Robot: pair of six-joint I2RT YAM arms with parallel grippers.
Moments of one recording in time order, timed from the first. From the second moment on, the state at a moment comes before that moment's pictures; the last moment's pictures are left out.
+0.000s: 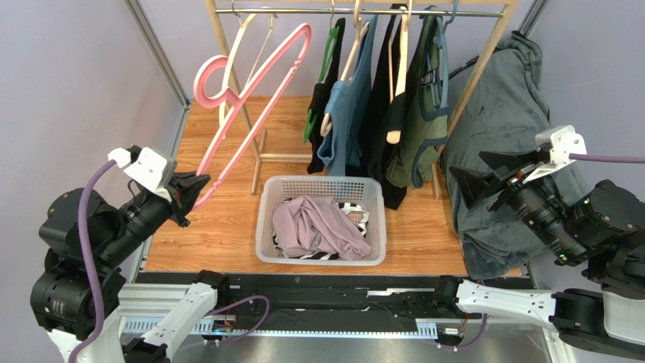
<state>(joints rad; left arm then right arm) -0.23 0.75 1.74 -1.12 0.30 0.16 1.14 0.75 1.72 -0.99 0.65 0.05</state>
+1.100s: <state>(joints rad) -0.34 1.45 2.48 -1.38 0.06 0.20 1.14 0.82 1.67 -1.01 0.66 0.09</state>
